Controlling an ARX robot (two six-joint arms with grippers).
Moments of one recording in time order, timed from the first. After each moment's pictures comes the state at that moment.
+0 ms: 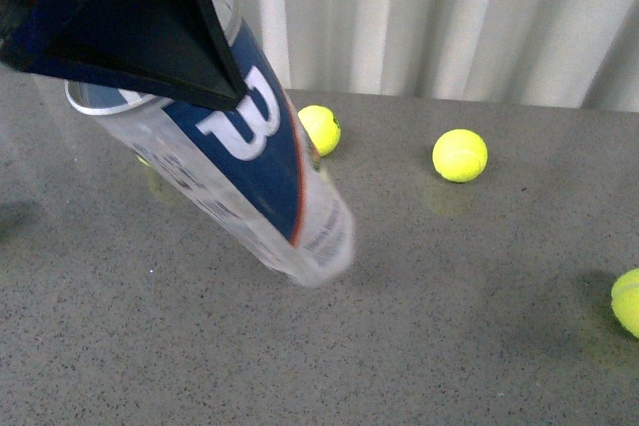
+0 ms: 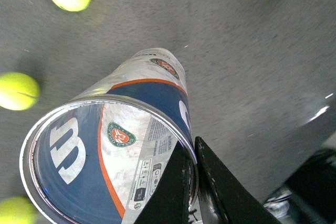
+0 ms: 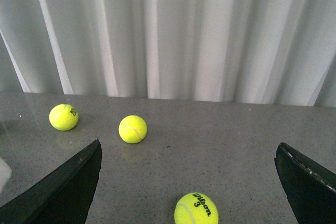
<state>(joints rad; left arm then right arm) -0.51 1.41 1.20 -0.73 0.06 0.36 0.00 0.00 0.00 0.00 0.00 -0.01</state>
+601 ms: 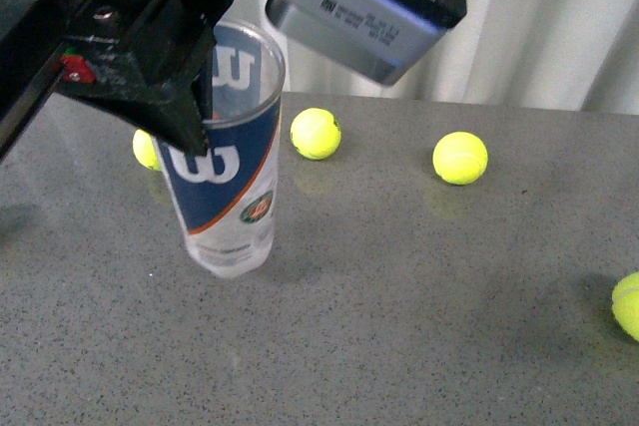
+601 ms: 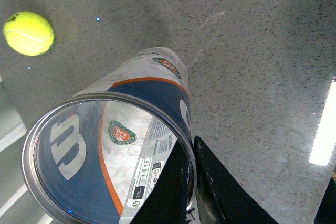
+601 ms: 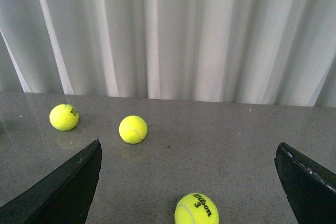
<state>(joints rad) -0.56 1.64 1.40 -0.98 -0.13 1.20 0.00 0.00 0.00 0.00 0.00 -0.01</state>
